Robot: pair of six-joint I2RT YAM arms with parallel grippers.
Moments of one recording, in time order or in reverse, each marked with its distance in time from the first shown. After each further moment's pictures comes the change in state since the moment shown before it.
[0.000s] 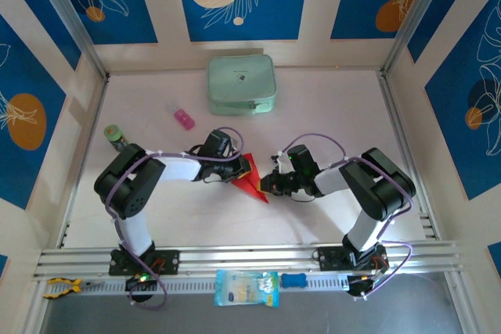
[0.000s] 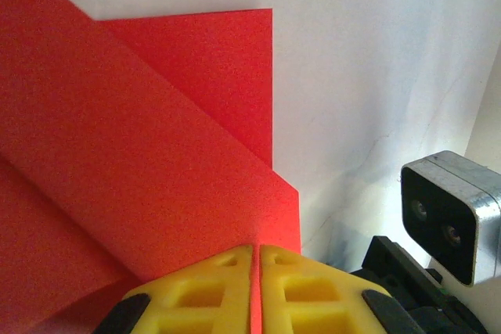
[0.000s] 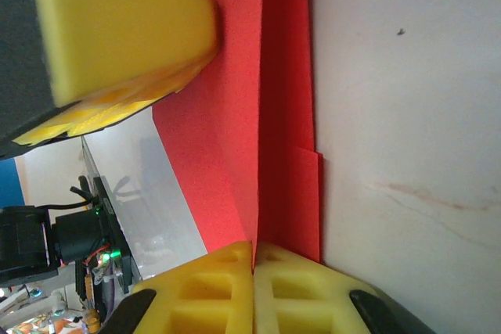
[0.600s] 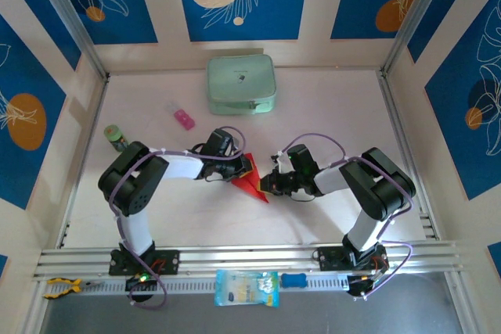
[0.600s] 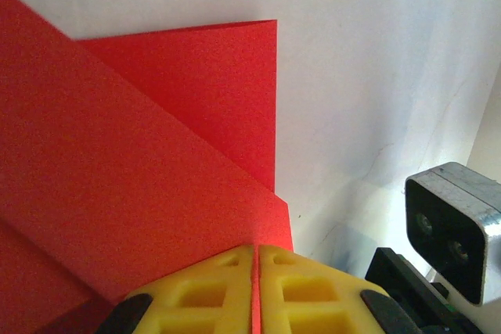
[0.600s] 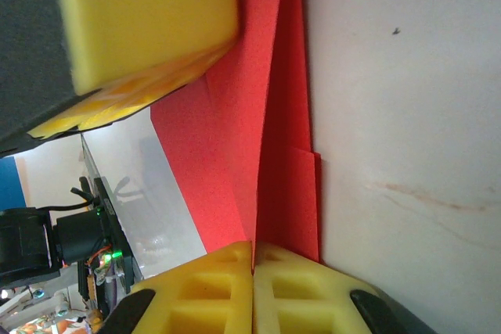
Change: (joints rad) left arm -0.002 0.035 0.031 -0.009 0.003 0.001; right arm -0.002 0.001 0.008 -0.021 -0.002 0.004
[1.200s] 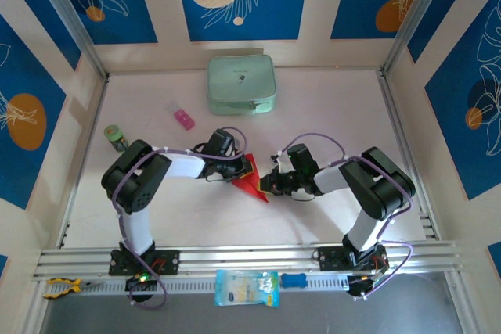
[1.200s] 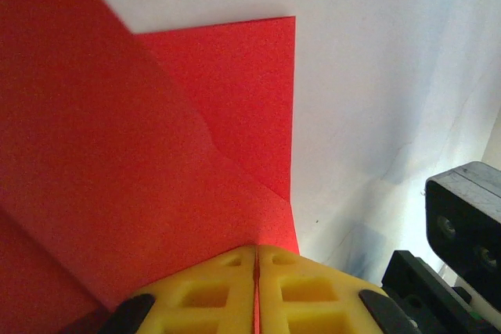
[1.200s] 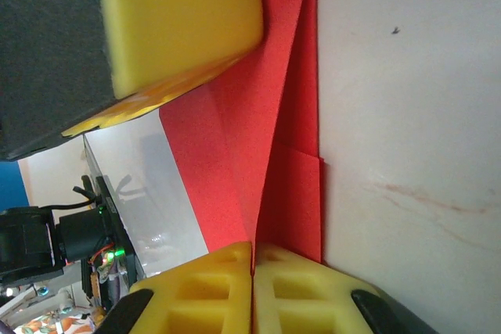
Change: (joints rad) left arm 0.000 0.029 0.019 -0.021 0.009 0.026; right arm -0.003 0.005 0.009 -0.014 -0.010 0.003
